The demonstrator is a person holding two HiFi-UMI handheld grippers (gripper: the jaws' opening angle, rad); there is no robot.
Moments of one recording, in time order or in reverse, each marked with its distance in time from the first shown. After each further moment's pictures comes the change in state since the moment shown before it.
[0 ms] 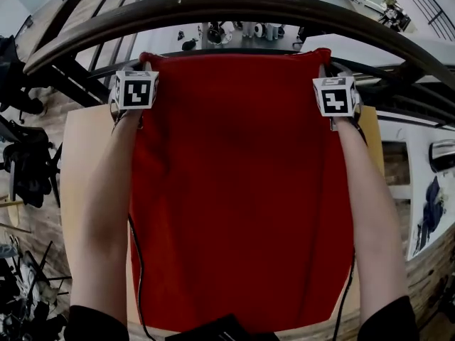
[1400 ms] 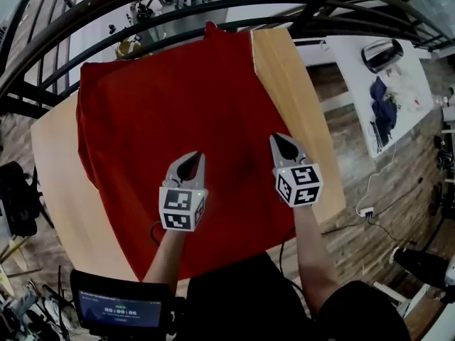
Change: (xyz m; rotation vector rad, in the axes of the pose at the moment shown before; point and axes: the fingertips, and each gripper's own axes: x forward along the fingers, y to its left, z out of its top) left arm -0.370 -0.373 -0.117 -0.159 -0.063 -0.775; right arm -0.389 0.101 -0.209 0.489 0.027 0.187
